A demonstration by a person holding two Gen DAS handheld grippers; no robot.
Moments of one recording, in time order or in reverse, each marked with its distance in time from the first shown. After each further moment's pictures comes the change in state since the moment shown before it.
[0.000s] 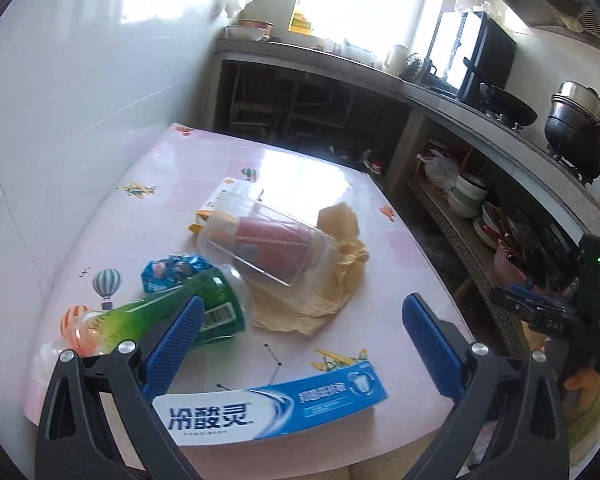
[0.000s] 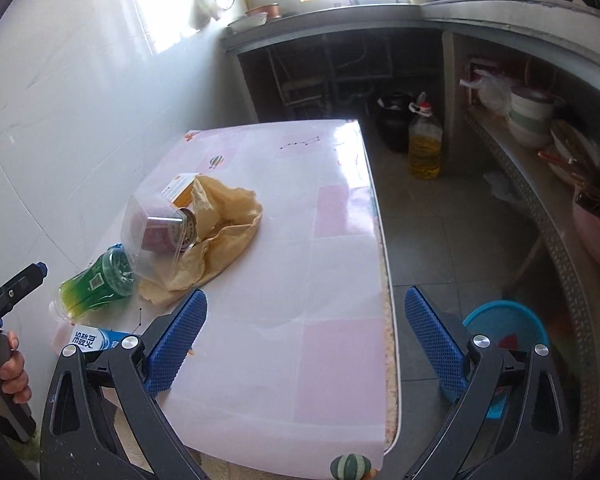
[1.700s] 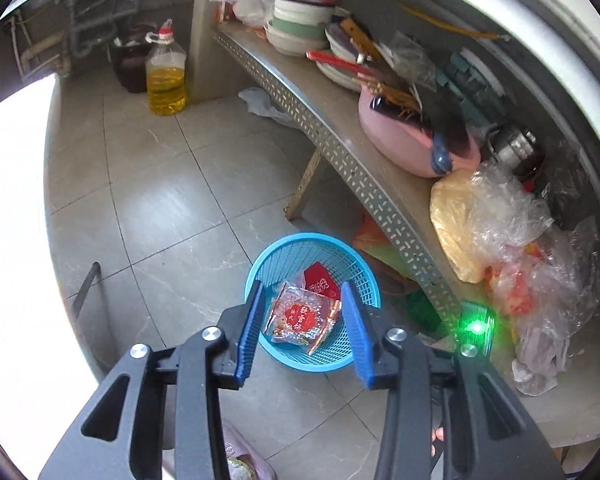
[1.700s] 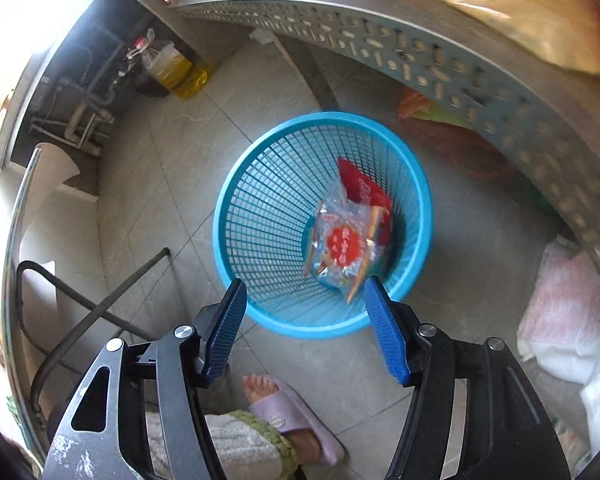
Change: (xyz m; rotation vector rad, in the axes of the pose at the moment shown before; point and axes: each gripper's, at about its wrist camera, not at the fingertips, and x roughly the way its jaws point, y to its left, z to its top) left arm 0.261 -0.387 -0.040 0.362 0.502 -0.397; right arm 0.033 -0.304 -0.178 0.804 0.225 -0.280
